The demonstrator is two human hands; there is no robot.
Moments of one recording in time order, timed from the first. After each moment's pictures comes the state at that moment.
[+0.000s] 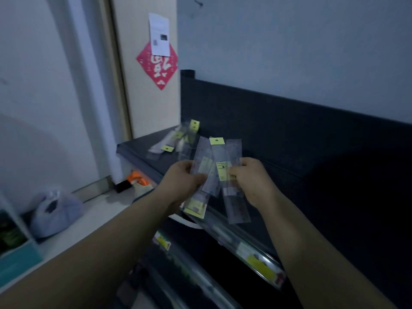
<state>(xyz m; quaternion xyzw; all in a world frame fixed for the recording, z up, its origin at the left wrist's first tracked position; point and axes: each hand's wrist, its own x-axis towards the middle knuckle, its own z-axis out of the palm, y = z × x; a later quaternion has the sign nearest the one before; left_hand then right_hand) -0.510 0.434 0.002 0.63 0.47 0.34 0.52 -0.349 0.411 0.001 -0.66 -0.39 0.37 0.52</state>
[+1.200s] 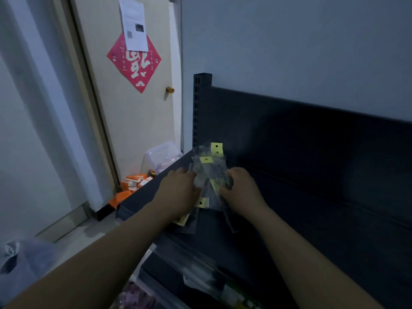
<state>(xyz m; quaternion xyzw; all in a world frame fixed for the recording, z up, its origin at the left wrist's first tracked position) -0.559 0.746 -0.041 0.89 0.43 0.14 0.08 -0.411 0.665 -0.034 -0.78 -0.53 0.13 0.31</state>
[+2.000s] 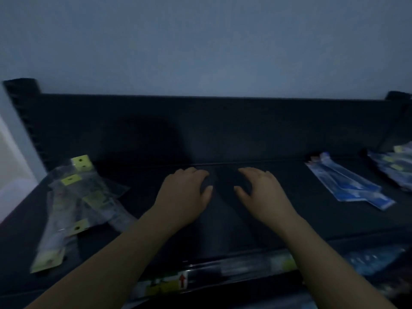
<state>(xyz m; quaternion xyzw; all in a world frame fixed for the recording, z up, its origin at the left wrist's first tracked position) -0.436 0.581 -0.008 0.98 0.03 0.19 0.09 -0.365 0.405 -0.008 -0.93 -0.28 -0.12 0.18</state>
